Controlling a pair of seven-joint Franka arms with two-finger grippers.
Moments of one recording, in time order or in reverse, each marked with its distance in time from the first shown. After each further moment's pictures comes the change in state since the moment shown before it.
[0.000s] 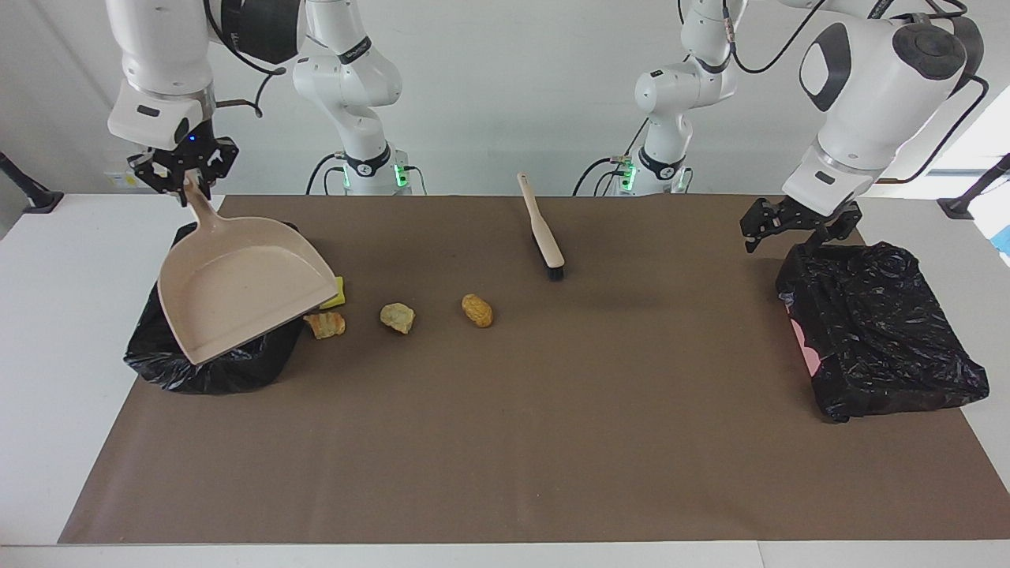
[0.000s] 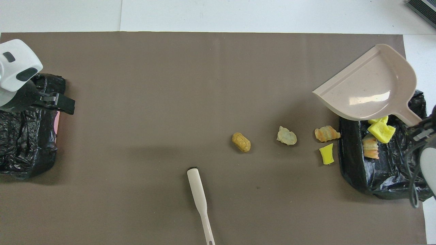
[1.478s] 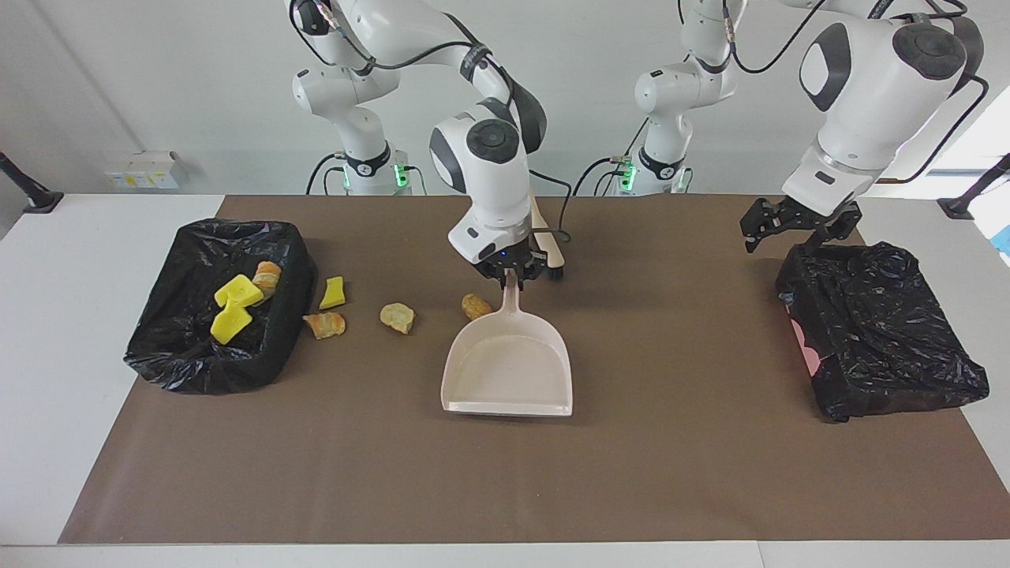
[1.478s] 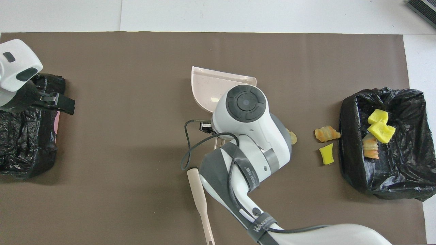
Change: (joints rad) left arm 0.000 0.000 0.000 0.000 0.000 0.000 0.000; right arm 0.586 0.458 0.008 0.093 0.328 0.453 1.221
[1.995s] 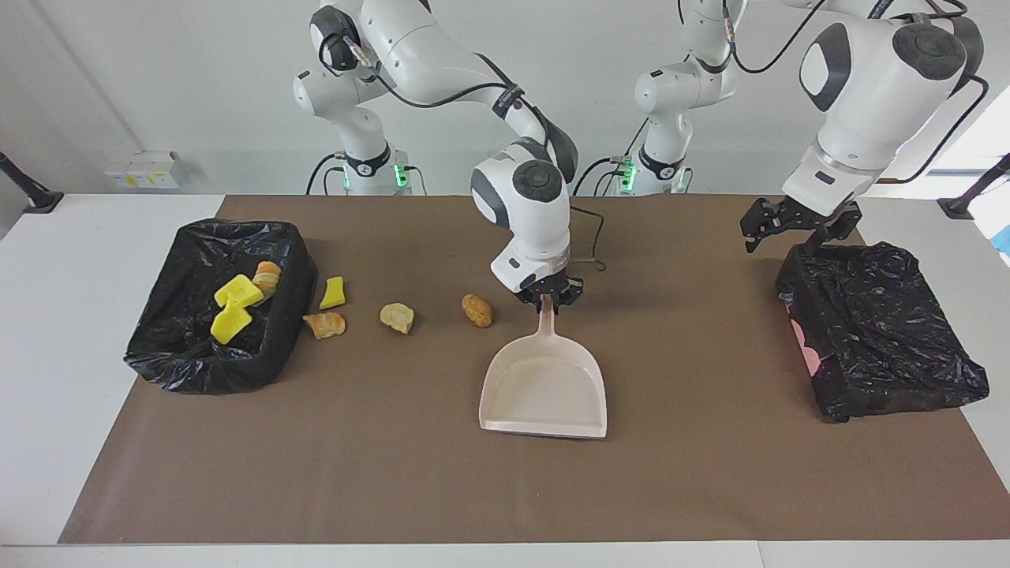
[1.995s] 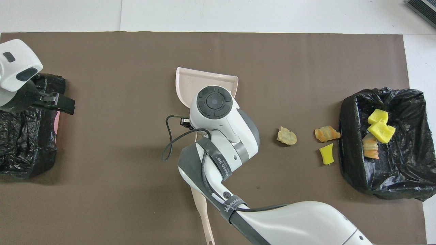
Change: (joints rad) left arm 0.000 0.000 0.000 0.000 0.000 0.000 0.000; right arm 0.039 0.148 -0.007 0.139 0.000 0.040 0.046
